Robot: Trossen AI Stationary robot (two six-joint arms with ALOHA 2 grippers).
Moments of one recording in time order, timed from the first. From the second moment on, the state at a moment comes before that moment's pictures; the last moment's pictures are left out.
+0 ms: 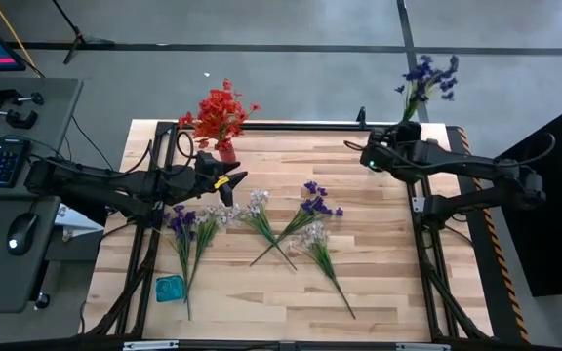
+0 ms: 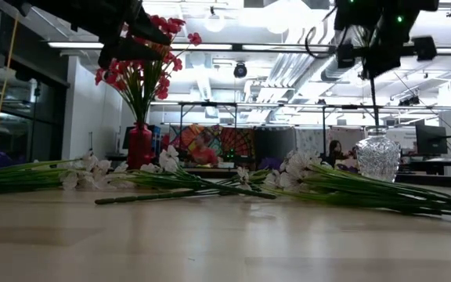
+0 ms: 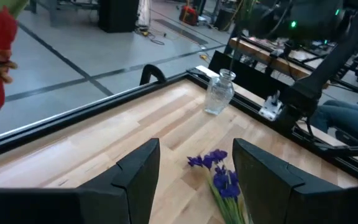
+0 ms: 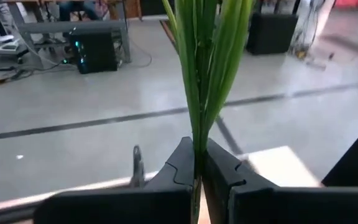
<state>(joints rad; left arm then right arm) -0.05 0.95 0.60 0.08 -0.57 -0.44 -0.31 1.12 0.93 -1.08 1.24 1.28</state>
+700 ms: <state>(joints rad) -0.05 0.95 0.60 0.08 -0.59 -0.42 -0.28 1.12 0.72 -0.90 1.06 1.21</state>
